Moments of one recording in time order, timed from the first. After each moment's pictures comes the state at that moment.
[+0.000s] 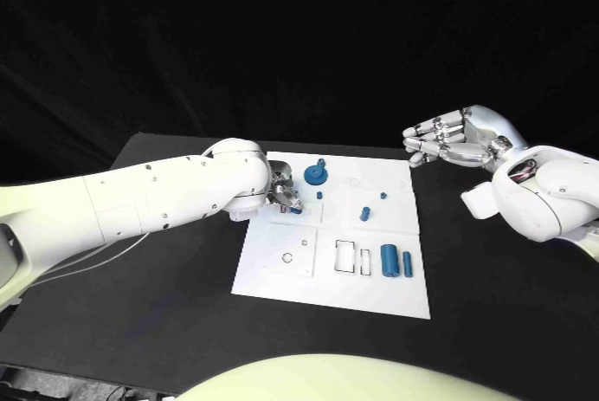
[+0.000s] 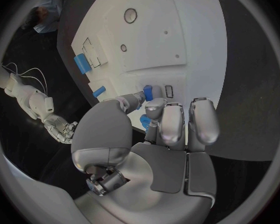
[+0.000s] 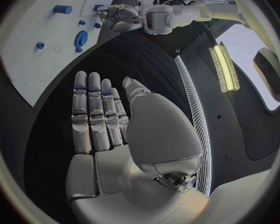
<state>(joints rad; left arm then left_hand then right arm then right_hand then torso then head) 1.23 -0.65 -0.04 1.39 -1.17 0.14 -0.63 1.06 -0.11 0.72 0.10 0.06 0.90 0.05 0.60 0.76 1.30 -0.03 1.18 0.93 1.46 -0.08 1.30 1.09 0.09 1.38 0.03 1.38 1.21 1.34 -0.95 -0.13 1.58 -0.56 -0.39 0.20 1.41 -0.09 0.17 0.20 0.27 1.06 0.18 0.07 0.12 1.24 0.11 0.07 0.15 1.29 0.06 0.07 0.34 0.18 1.19 0.17 0.09 0.17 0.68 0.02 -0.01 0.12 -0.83</state>
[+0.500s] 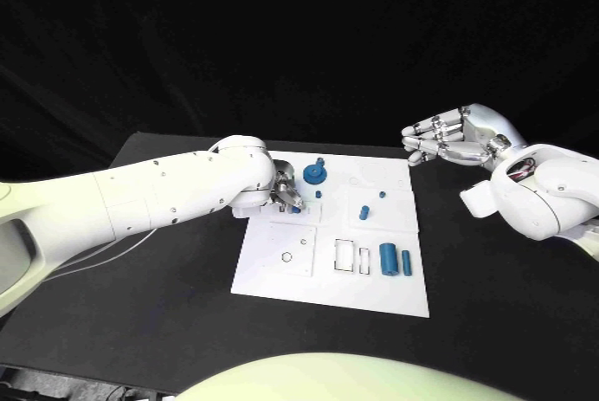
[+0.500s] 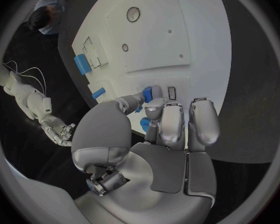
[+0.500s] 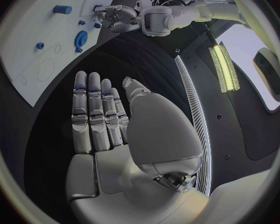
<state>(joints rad) 1.24 -0.61 -0.04 1.34 -1.15 0.19 -0.63 1.04 -0.11 0.73 0.09 0.06 0.90 0.05 0.61 0.76 1.30 -0.03 1.18 0.94 1.47 -0.08 1.30 1.09 0.09 1.38 0.02 1.38 1.22 1.34 -0.95 -0.13 1.58 -0.56 -0.39 0.20 1.41 -0.09 0.17 0.20 0.27 1.06 0.18 0.07 0.12 1.24 0.11 0.07 0.15 1.29 0.06 0.07 0.34 0.18 1.19 0.17 0.09 0.17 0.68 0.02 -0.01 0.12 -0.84</state>
